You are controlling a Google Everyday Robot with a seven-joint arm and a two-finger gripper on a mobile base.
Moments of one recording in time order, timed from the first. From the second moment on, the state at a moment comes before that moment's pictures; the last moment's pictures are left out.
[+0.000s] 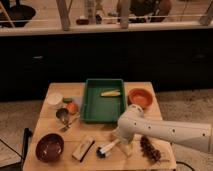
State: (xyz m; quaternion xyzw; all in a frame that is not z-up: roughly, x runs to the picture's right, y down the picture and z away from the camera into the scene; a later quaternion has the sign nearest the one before) arm 0.083 0.309 0.789 -0.33 -0.16 -0.26 0.89
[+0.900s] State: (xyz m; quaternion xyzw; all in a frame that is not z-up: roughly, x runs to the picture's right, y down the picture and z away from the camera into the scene) arm 0.070 0.302 0.779 -0.31 -0.18 -0.28 0.89
